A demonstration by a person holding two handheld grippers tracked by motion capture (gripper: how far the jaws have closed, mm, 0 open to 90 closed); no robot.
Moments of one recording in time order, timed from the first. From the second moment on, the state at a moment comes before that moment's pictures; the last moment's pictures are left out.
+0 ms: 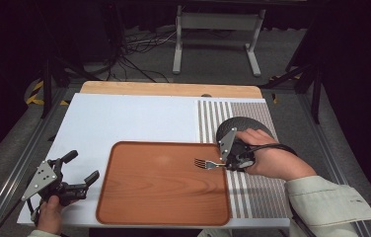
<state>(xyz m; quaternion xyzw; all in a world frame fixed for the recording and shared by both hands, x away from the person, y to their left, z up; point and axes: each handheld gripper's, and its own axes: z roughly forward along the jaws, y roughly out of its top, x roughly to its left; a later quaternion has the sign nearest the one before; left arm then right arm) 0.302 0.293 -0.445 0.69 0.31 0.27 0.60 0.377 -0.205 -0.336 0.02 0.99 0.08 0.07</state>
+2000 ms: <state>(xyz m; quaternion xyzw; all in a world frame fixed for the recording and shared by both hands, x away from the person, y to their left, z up) 0.302 0.296 -0.444 0.68 0.31 0.28 0.60 0.371 -0.152 -0.361 0.49 0.86 0.16 0.00</state>
